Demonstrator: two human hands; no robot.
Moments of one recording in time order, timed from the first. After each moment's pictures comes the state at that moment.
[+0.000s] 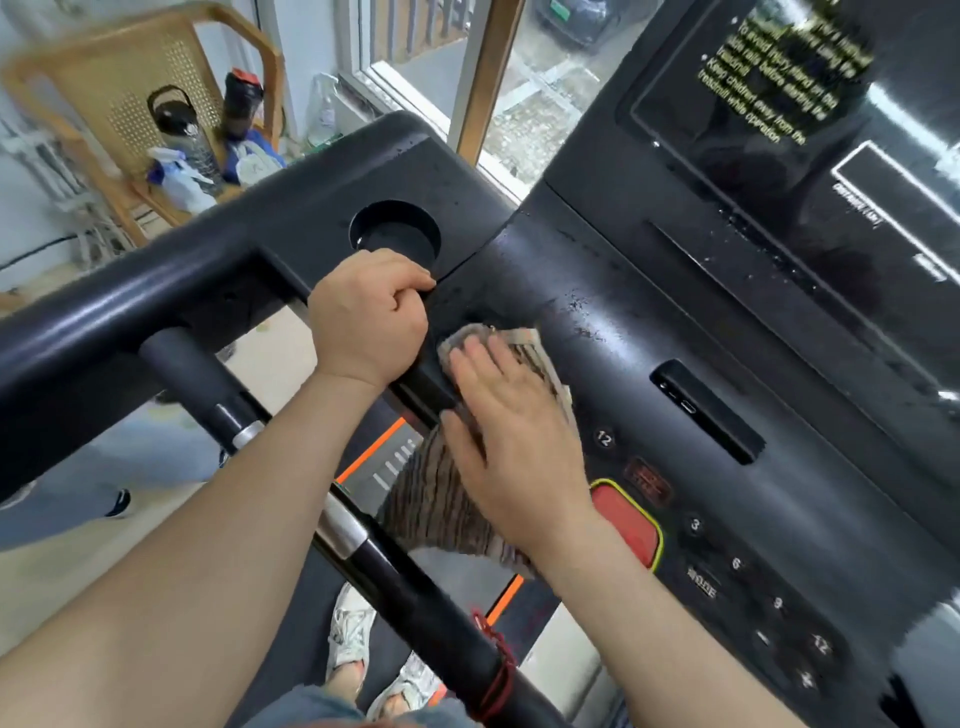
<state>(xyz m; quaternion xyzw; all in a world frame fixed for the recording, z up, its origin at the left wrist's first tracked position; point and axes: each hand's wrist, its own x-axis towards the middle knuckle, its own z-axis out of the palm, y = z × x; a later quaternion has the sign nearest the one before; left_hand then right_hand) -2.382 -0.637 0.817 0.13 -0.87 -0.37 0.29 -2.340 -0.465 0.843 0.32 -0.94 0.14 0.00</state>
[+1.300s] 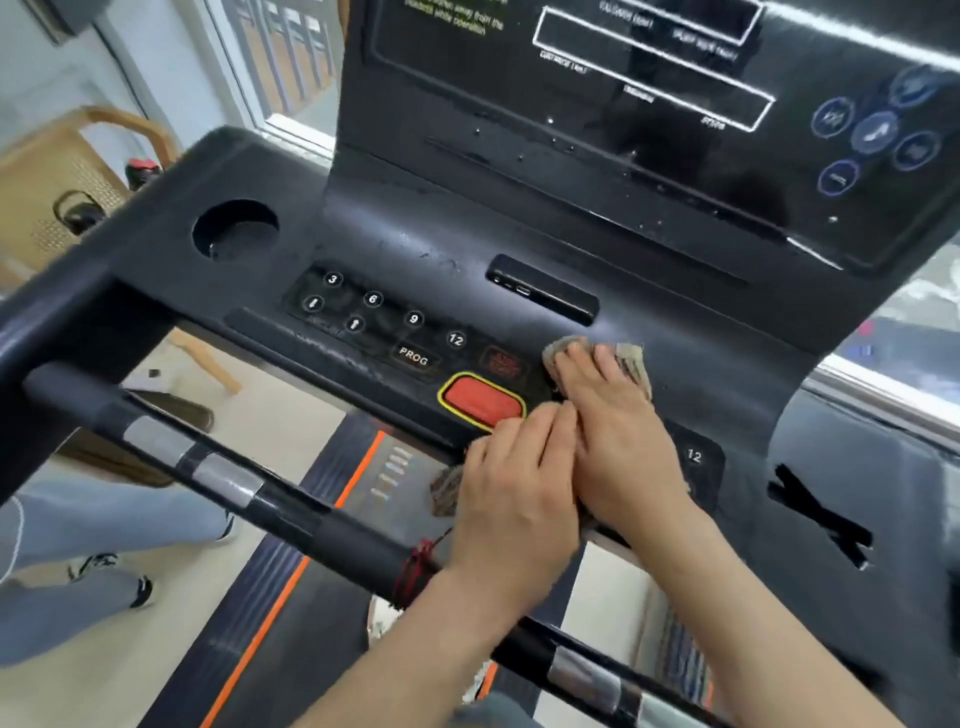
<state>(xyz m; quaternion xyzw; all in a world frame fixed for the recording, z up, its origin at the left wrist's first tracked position) -2.227 -0.399 0.835 -0.12 -0.93 -0.31 0.15 -2.281 -0.283 0.841 0.12 -0.98 0.13 0.01</state>
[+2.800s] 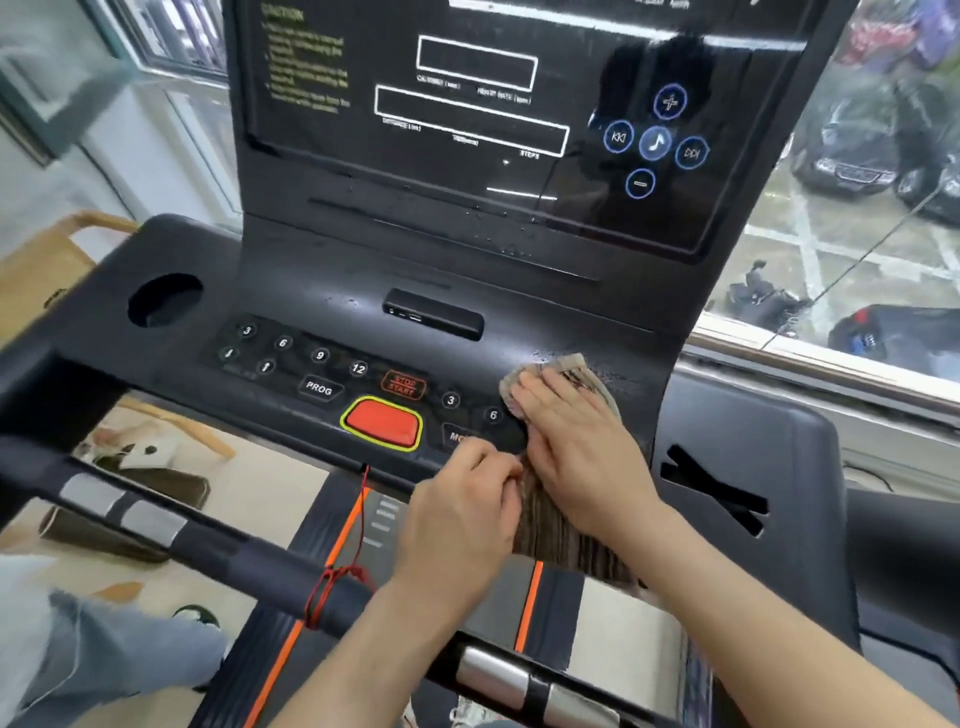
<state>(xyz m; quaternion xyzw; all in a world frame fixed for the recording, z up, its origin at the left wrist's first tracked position) -2.219 -0.359 0.847 -0.12 -0.94 -0.31 0.09 -2.268 -0.204 0.834 0.16 -0.97 0.16 0.05</state>
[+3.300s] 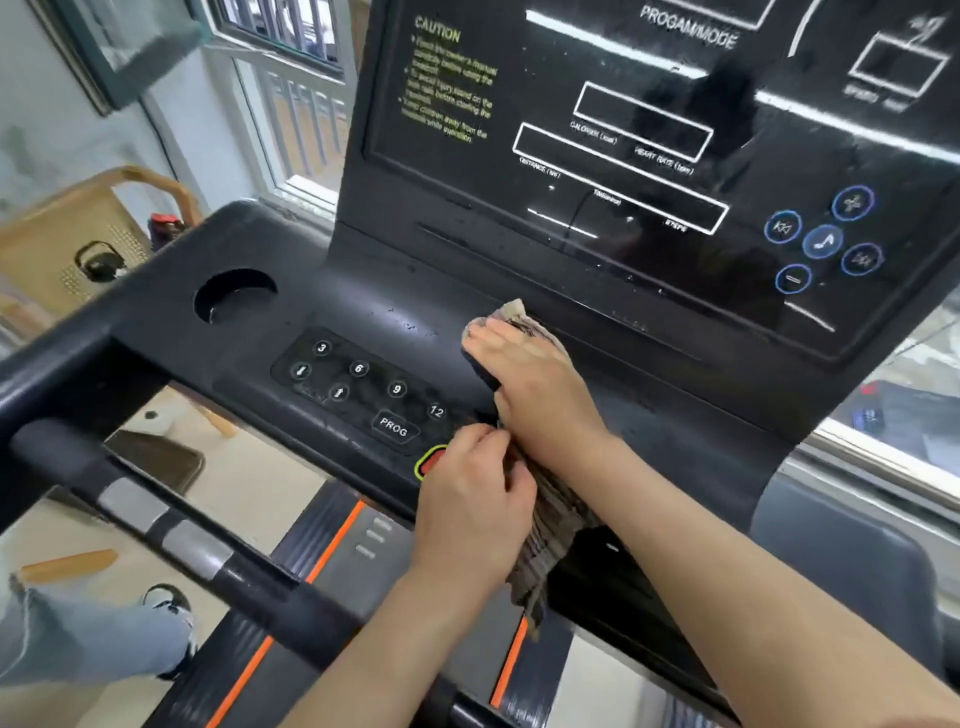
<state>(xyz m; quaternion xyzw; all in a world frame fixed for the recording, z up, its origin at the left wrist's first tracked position) -2.283 -0.406 0.856 0.04 -0.92 -0.37 0.09 -2.387 -0.322 0.866 0.32 -0.93 0.15 0.11</state>
